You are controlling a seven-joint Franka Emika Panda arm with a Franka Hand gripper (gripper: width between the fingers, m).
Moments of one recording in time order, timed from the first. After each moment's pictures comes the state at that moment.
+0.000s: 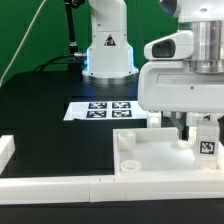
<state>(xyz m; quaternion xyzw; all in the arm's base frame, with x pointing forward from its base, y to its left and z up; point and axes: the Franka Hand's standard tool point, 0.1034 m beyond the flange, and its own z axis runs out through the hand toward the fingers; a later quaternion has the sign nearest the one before) 0.644 0.112 0.069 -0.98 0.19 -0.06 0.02</state>
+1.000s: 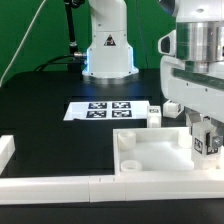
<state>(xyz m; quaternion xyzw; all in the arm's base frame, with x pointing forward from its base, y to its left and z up) 0.642 0.108 0.068 -0.77 0.63 -0.03 0.04</state>
